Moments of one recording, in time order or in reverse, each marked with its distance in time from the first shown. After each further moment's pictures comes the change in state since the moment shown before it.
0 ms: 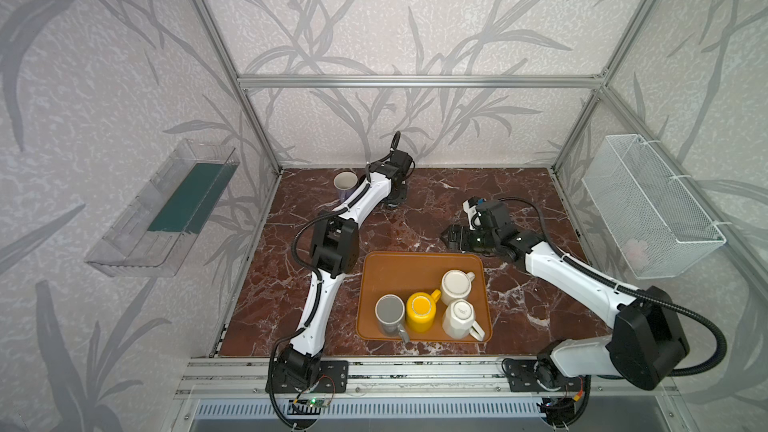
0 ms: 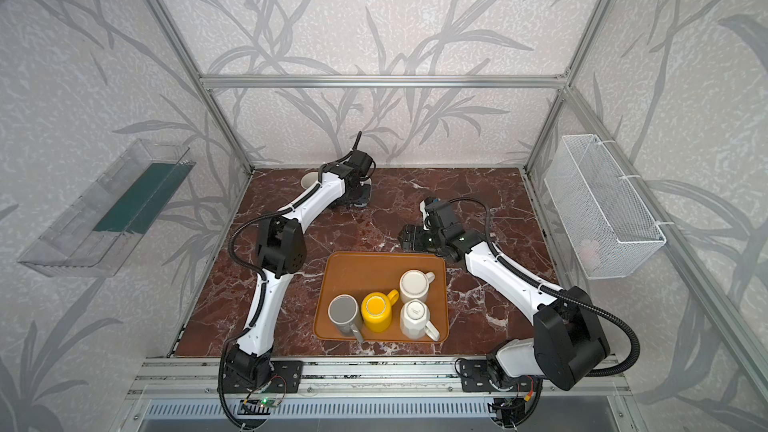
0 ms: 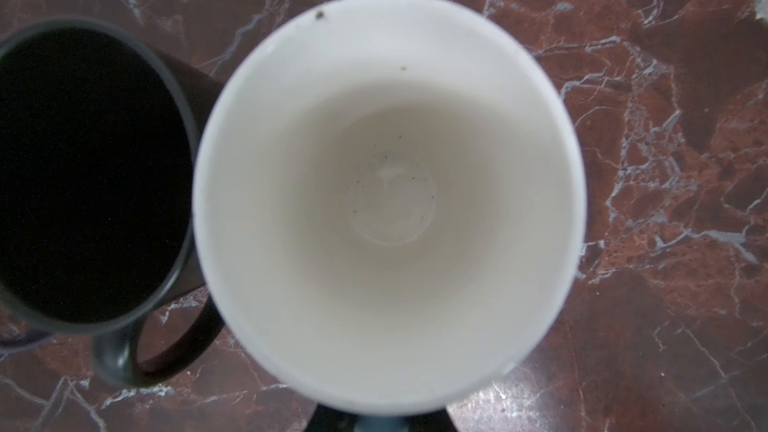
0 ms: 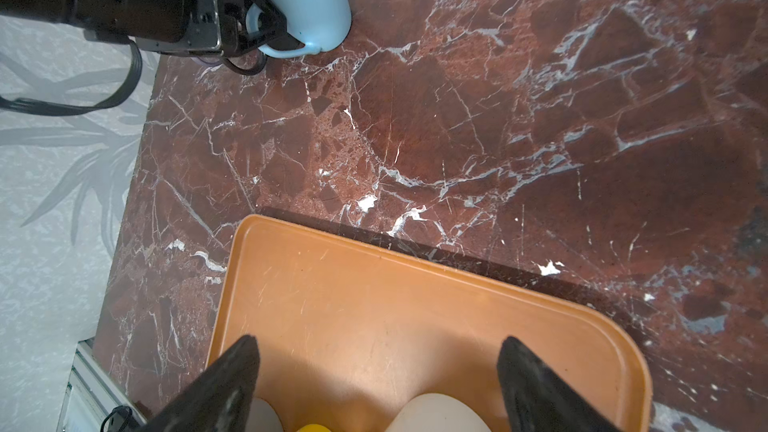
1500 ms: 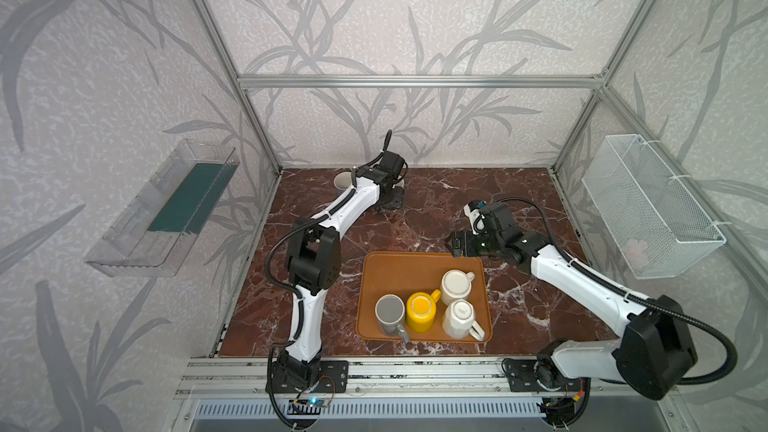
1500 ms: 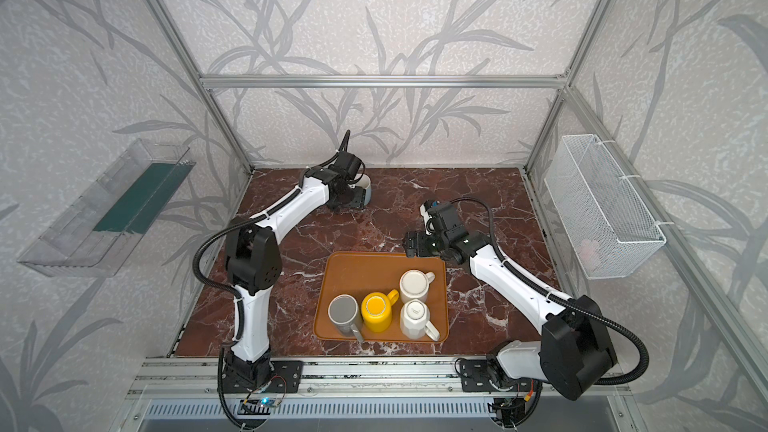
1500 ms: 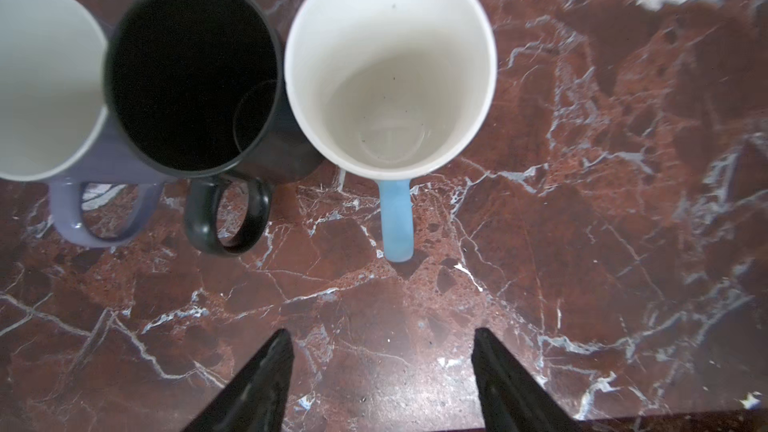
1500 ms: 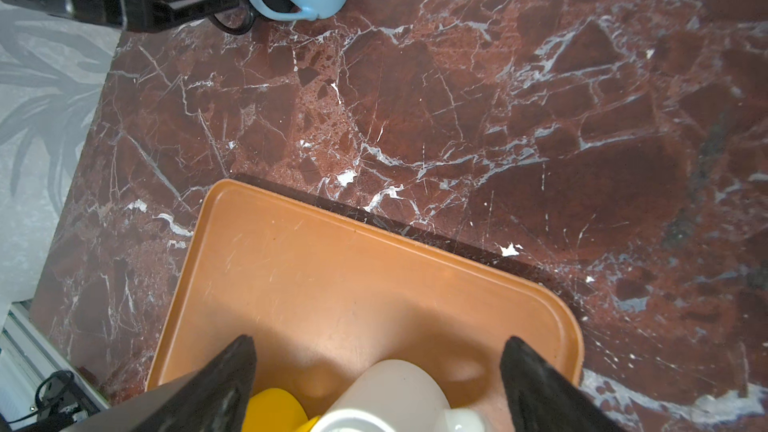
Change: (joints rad) left arm 0.000 -0.357 -0.408 0.144 0.066 0.001; right arm 0.000 -0.064 -0.005 -0.106 0.025 -0.158
